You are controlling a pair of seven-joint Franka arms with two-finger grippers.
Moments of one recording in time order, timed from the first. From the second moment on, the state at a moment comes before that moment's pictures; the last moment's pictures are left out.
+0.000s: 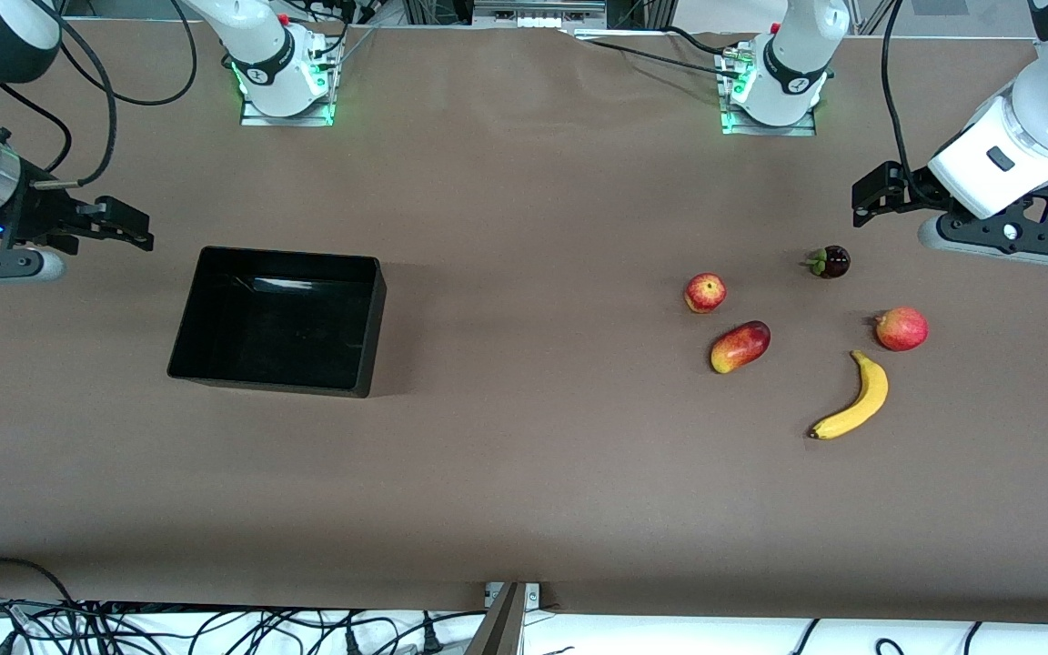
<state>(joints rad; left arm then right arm) -0.06 0.08 -0.10 -1.49 0.00 1.48 -0.03 0.11 0.09 -0.06 -1.61 0.02 1.60 -0.01</state>
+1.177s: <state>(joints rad) -0.06 0.08 -0.10 -1.49 0.00 1.48 -0.03 0.10 0.23 -0.16 -2.11 0.00 2.23 -0.03</state>
